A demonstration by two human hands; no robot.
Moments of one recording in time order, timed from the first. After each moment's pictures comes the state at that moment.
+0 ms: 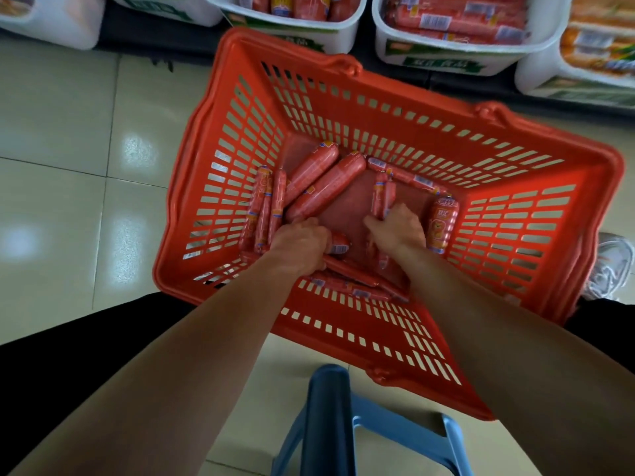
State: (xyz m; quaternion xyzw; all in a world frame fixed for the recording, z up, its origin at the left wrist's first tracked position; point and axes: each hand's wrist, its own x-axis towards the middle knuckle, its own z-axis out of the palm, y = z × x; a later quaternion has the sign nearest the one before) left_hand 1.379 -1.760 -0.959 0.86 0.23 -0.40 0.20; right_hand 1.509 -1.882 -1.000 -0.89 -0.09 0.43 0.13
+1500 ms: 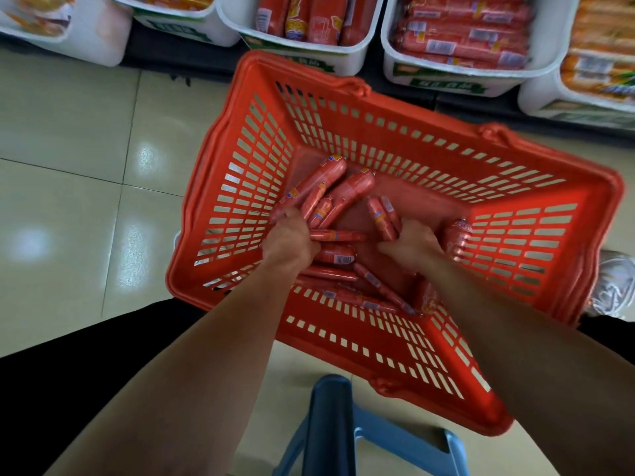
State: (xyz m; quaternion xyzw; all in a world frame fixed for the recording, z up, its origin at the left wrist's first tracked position) left_hand 1.377 -1.746 -0.962 0.76 0.53 -0.26 0.27; right_hand 1.530 -1.901 -1.010 -0.86 -0.17 0.48 0.11
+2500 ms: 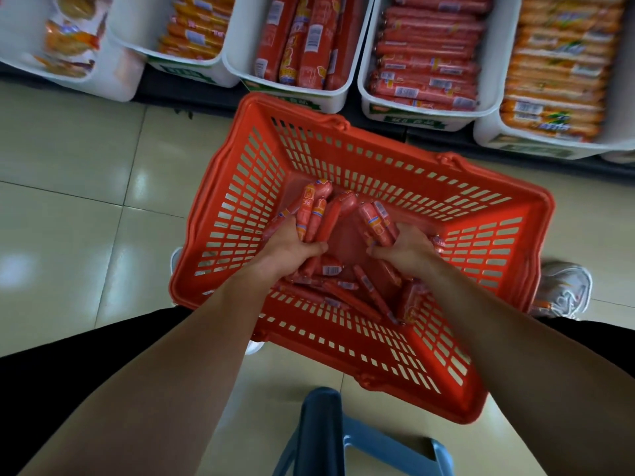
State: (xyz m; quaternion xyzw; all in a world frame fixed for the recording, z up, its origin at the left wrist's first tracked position) left_hand 1.376 -1.734 -0.928 0.69 0.46 -0.16 0.54; right_hand 1.550 -1.908 -0.963 -0.84 -0.16 0.48 0.22
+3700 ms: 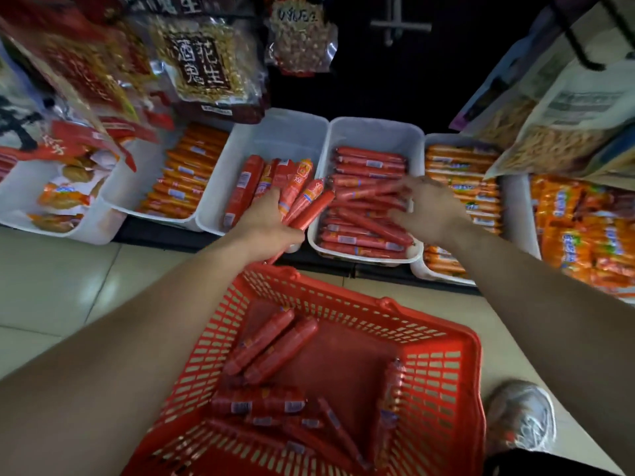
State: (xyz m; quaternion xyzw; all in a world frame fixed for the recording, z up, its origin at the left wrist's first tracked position) left_hand 1.563 -1.625 -0.797 0.83 0.38 -0.03 0.41; right_hand 1.778 -1.816 -0.824 -0.90 -0.38 0.16 0.15
